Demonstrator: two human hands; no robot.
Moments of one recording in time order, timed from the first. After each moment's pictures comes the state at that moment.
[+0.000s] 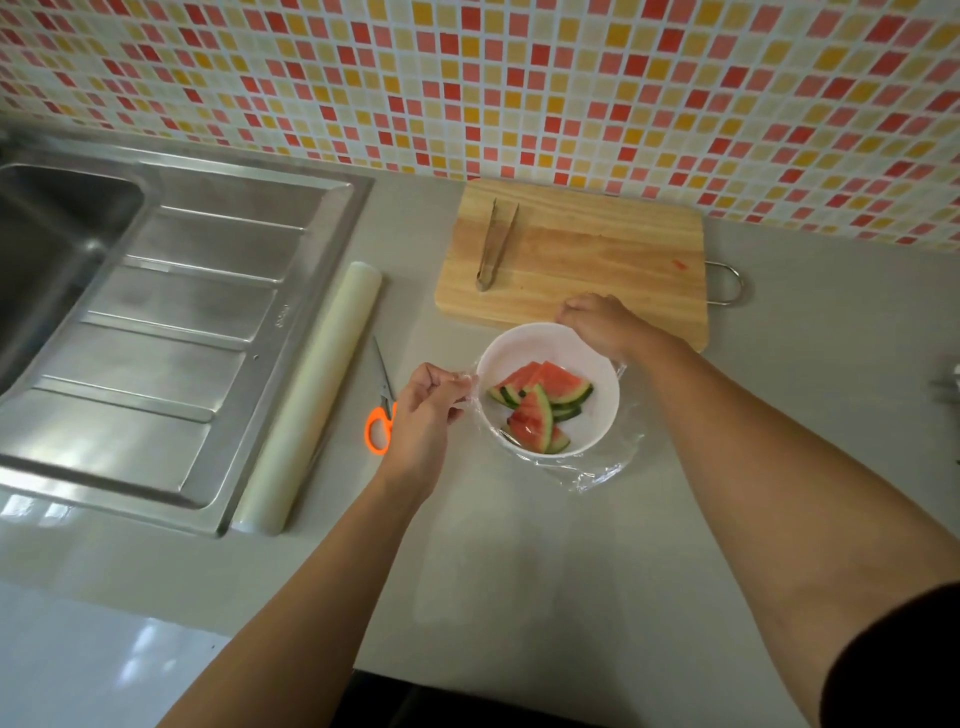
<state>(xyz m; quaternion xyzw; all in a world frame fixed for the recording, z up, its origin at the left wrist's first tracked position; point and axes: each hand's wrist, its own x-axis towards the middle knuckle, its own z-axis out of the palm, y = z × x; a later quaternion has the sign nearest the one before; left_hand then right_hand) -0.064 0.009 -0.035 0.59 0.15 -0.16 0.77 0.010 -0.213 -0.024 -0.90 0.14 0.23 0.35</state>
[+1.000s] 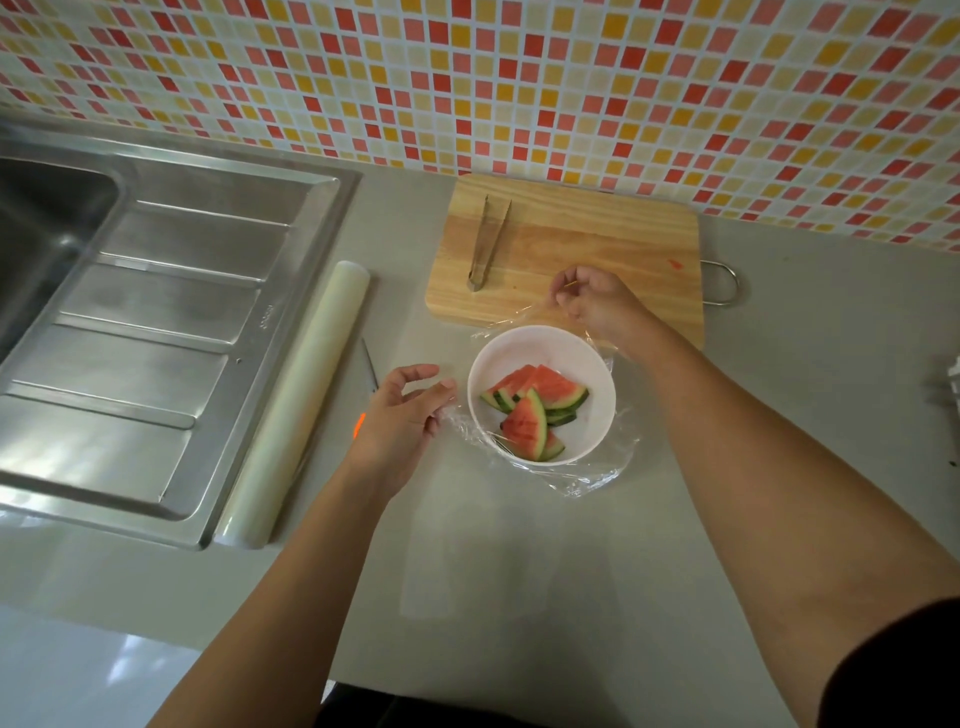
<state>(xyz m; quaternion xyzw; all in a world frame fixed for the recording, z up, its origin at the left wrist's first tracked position) -0.050 0.023 -0.037 0.60 0.21 -0.21 0.74 0.019 -0.214 -0.019 -0.80 0.16 0.13 0.57</state>
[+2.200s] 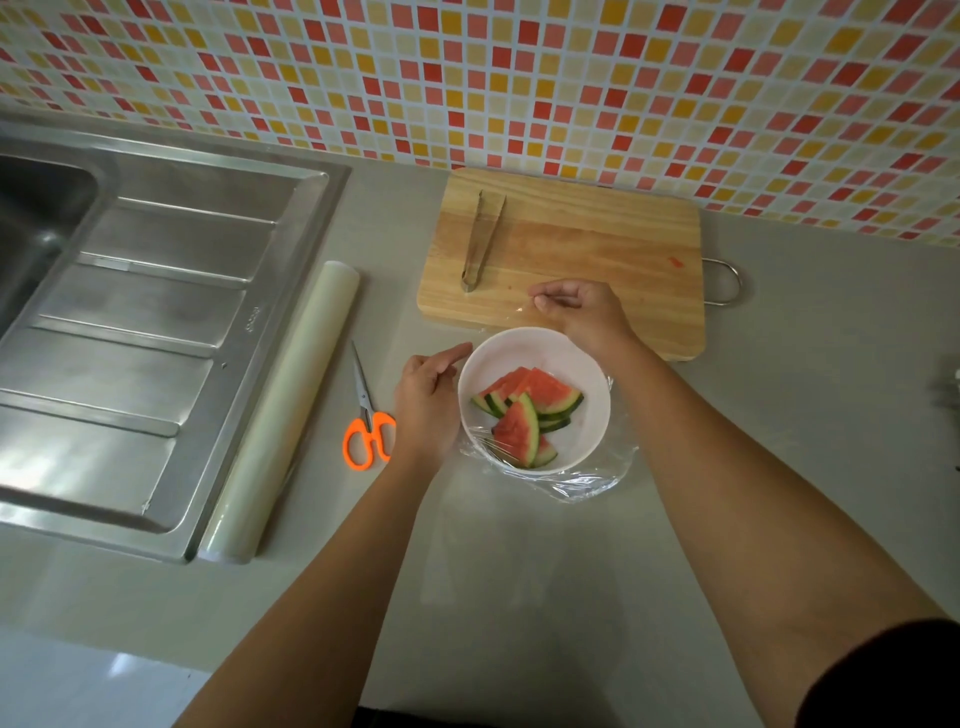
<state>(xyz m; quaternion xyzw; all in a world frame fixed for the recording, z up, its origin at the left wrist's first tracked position) -0.034 -0.018 -0.050 0.81 0.11 -0.11 0.57 0.020 -0.208 -0.050 -0.80 0.17 0.05 0.58</state>
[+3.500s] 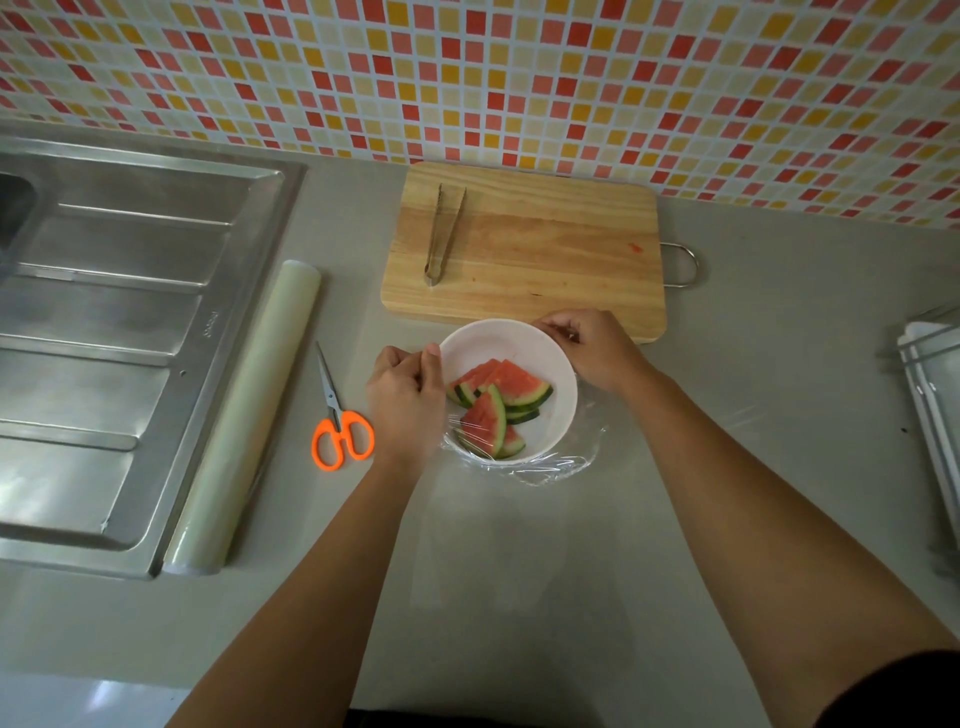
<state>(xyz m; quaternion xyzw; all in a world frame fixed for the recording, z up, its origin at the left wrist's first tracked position) -0.042 -0.029 -0.053 0.88 0.06 0.04 0.46 -0.030 -0.241 -0.051 -0.90 0.06 0.07 0.44</state>
